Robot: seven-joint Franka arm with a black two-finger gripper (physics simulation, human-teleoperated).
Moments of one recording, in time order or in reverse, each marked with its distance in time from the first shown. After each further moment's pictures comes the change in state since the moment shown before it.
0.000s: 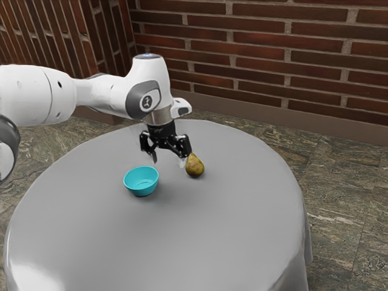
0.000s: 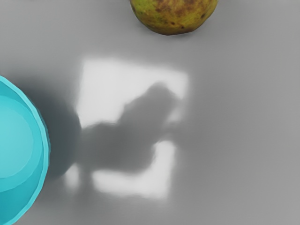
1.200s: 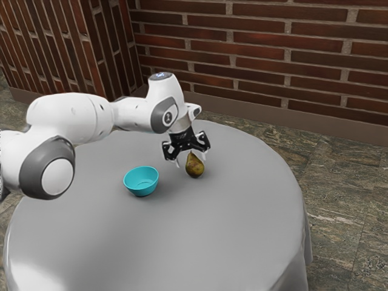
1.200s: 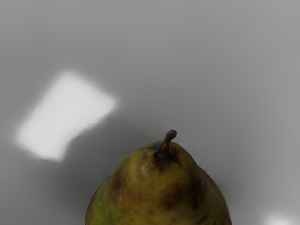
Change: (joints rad) arm 0.036 0.414 -0.004 0.407 -0.071 0.162 -0.374
